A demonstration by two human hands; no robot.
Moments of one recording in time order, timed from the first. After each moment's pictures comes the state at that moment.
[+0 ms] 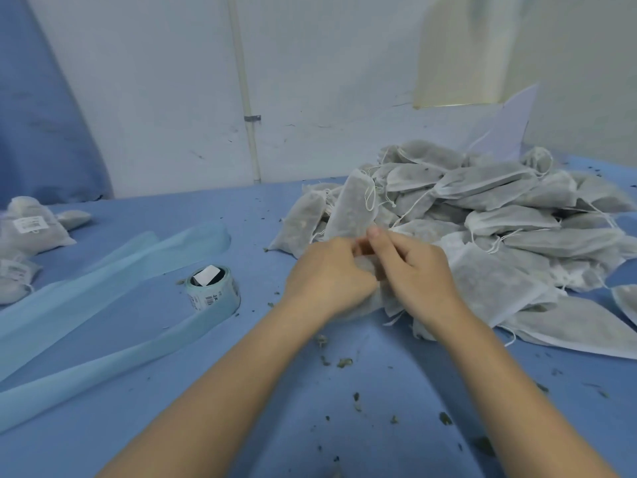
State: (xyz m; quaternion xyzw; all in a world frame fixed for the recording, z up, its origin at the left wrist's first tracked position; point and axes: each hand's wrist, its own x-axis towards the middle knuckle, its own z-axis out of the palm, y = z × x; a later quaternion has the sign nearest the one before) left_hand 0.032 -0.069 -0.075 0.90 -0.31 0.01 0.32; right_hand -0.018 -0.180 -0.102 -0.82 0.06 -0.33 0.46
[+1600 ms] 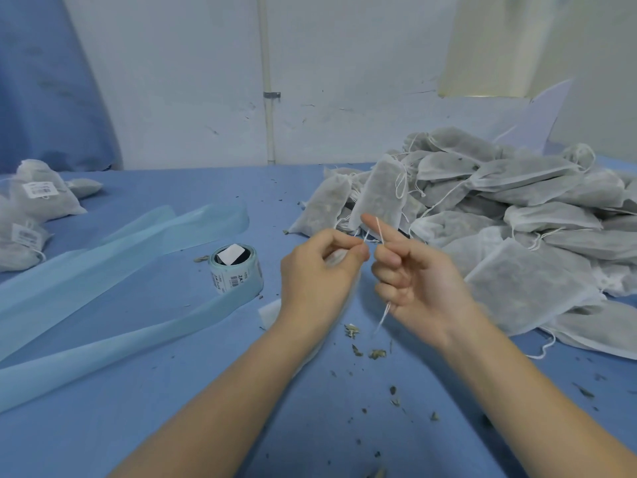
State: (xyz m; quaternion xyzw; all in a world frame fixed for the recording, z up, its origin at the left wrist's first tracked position) left_hand 0.045 -0.031 -0.120 0.72 -0.22 0.07 0.65; right_hand 0.002 -0.154 -0.116 -0.45 0.01 -0.05 0.89
